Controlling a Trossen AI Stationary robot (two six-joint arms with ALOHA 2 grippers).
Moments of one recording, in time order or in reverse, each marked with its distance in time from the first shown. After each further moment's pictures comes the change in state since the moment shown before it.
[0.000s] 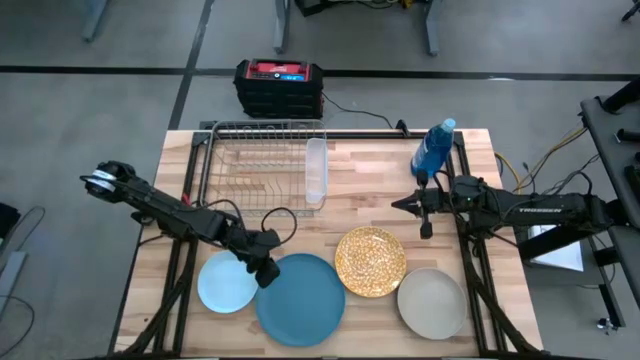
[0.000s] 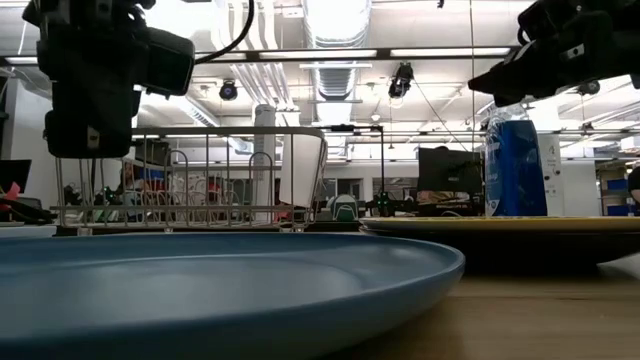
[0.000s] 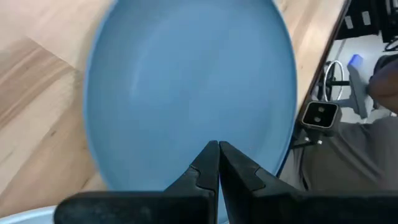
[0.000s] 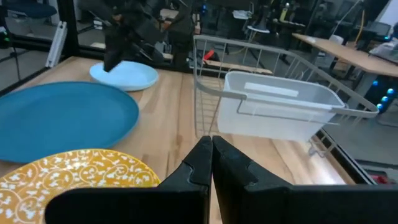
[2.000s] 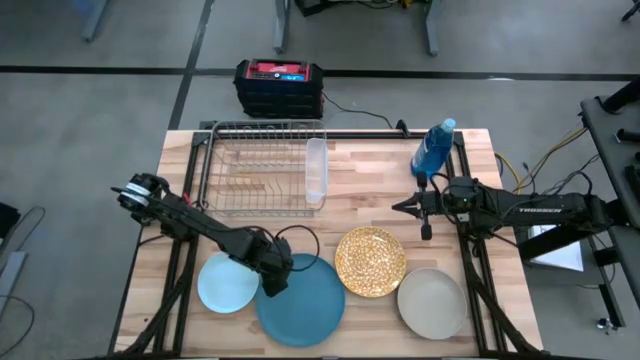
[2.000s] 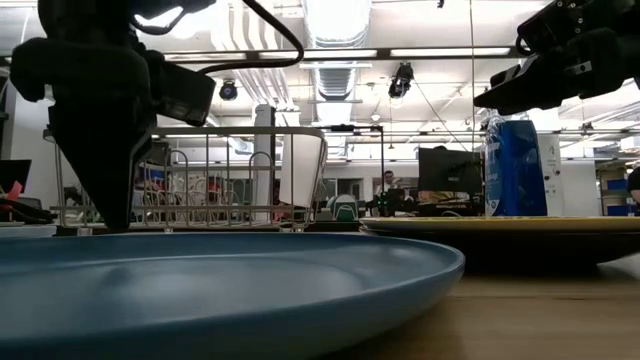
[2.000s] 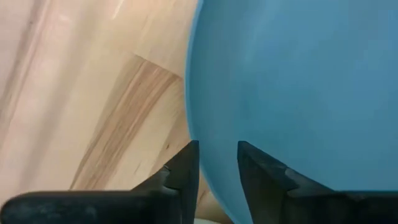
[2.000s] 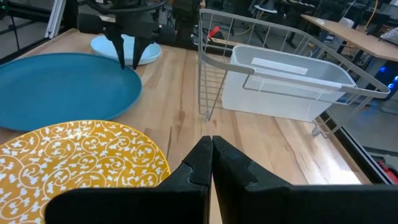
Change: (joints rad) left arm -0.056 0.346 0.283 -0.454 -0.244 0.243; right arm 0.000 0.000 0.000 -0.090 -0.001 -0.035
